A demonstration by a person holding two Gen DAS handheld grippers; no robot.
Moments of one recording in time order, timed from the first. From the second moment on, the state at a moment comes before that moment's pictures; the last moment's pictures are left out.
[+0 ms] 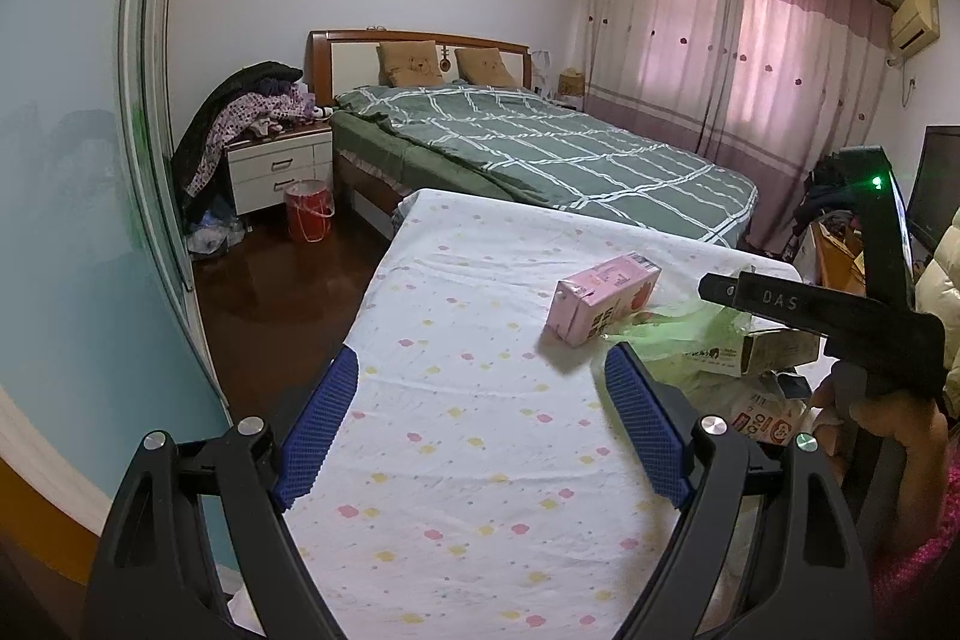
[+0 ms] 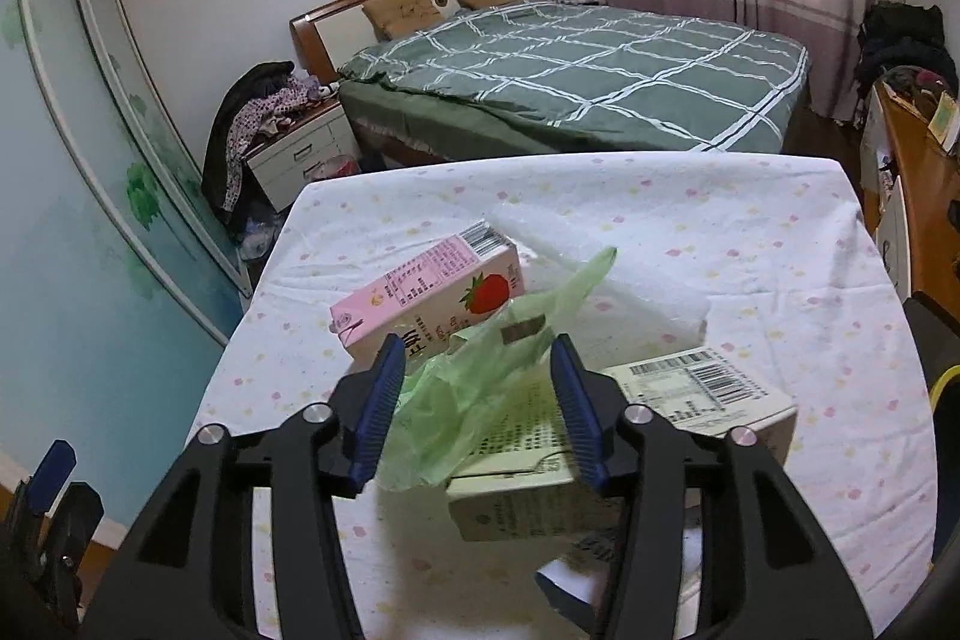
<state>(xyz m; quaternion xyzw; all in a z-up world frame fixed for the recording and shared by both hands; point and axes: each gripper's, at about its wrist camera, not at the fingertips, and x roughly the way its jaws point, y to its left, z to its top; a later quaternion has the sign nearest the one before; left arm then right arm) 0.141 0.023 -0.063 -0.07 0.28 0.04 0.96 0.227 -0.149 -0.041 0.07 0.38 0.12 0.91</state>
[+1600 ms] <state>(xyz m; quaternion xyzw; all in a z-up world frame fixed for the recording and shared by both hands) 0.154 -0.147 -0.064 0.00 0.29 -0.13 0.95 0.074 -0.422 0.014 0.18 0.24 -0.05 0.95</state>
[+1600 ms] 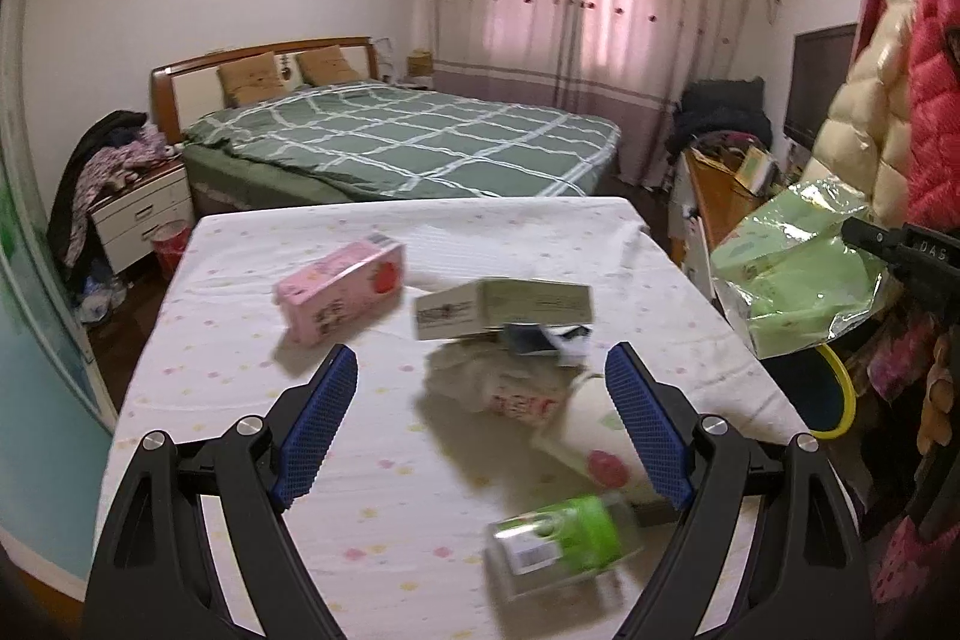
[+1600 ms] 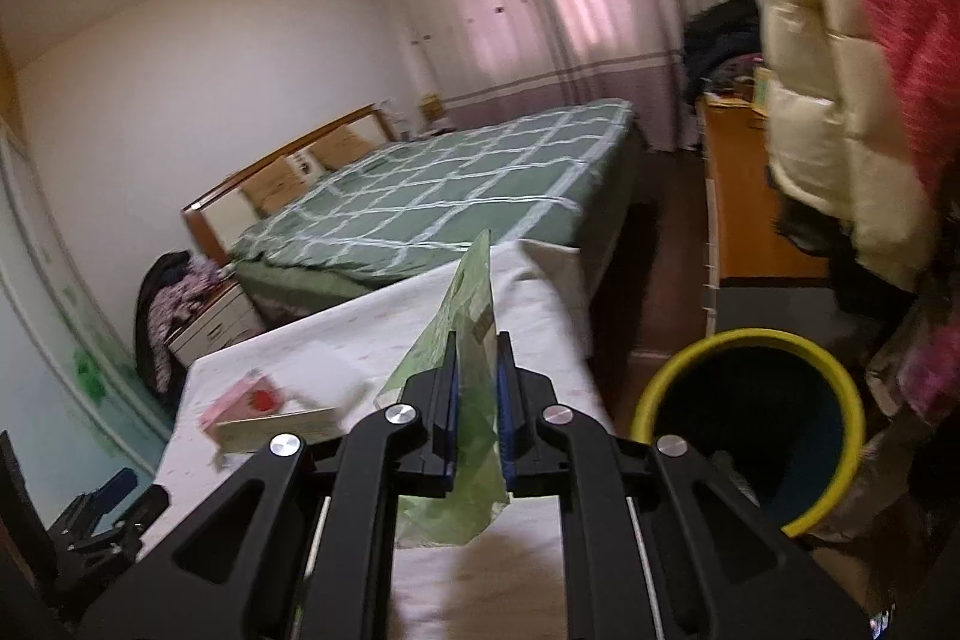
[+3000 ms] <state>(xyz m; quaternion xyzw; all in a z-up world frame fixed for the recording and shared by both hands) 0.152 -0.217 -0.096 0.06 0.34 -0.18 0.92 0.084 -0.547 -0.101 0.23 0.32 -0.23 0.89</state>
